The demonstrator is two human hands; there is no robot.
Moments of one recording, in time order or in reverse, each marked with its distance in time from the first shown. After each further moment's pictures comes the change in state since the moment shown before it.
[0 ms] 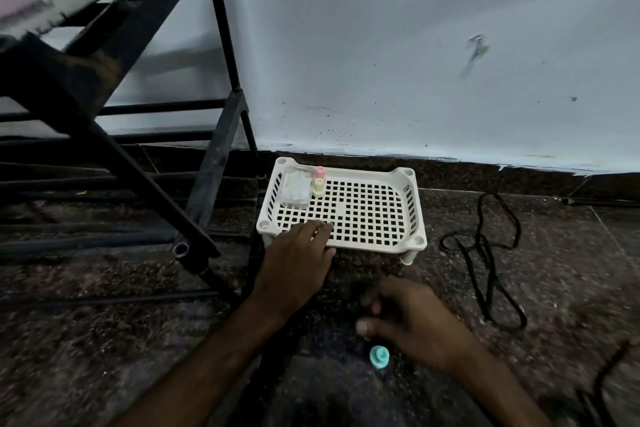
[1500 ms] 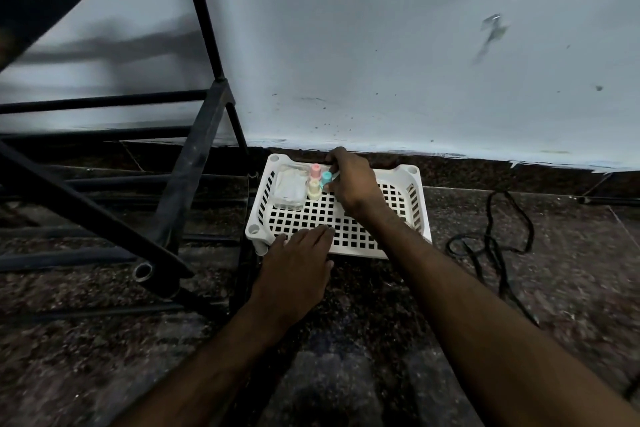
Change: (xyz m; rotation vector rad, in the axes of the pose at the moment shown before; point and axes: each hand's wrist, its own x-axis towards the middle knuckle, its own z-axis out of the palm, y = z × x) left_hand 0.005 -0.002 0.018 0.010 -0.205 -0.006; right_hand 0.217 0.003 -0.019 -0.075 0.408 0.034
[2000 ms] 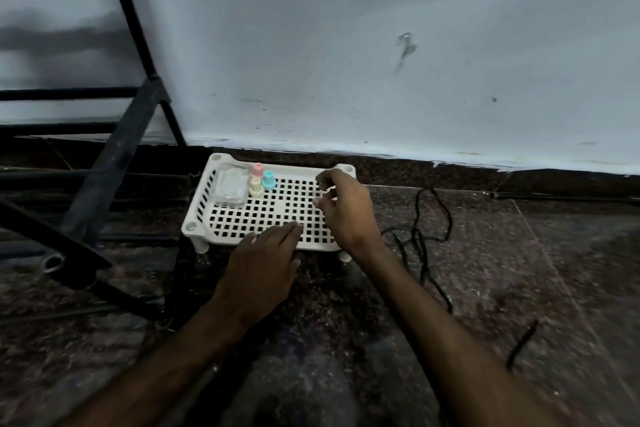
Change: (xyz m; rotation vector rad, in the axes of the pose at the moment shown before) left_hand 0.006 0.040 -0.011 -0.062 0.032 0.058; right_hand -0.083 0.028 -0.062 0.088 0.171 0.008
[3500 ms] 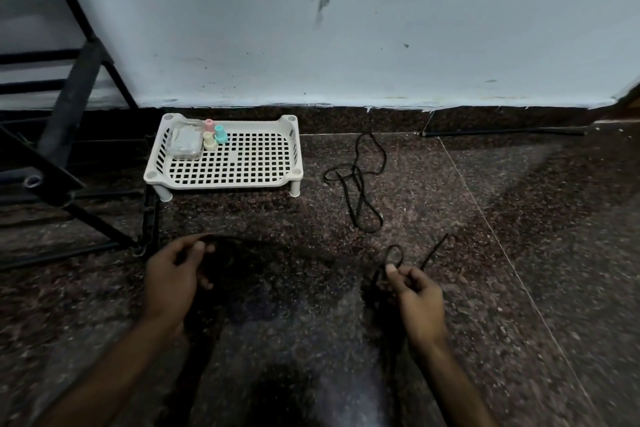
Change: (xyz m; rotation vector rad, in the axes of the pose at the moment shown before) left_hand -0.117 0.034 -0.018 -1.074 0.174 -0.870; right_hand -0.287 0.066 -0.109 0.513 0.345 0.754
